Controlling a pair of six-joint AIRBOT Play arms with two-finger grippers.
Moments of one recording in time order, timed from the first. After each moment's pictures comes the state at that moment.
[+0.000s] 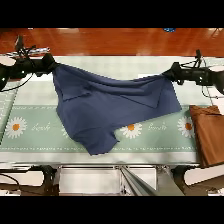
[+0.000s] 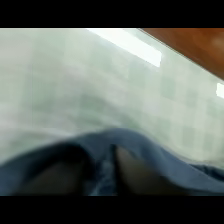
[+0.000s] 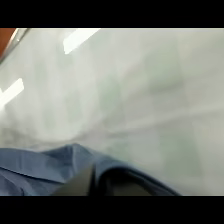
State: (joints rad) left arm 0.16 -1.58 1.34 0.74 -0.77 -1.33; right arm -0.25 -1.75 1.36 -0.50 0.93 1.24
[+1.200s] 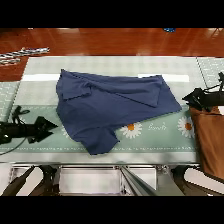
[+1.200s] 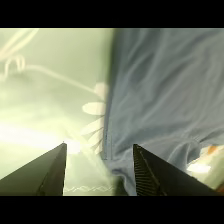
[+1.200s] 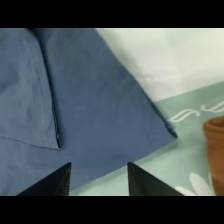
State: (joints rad) left arm 0.56 -0.94 0.39 0.87 -1.21 -1.38; right arm -0.52 -1.29 0.92 -0.91 1.14 1.27
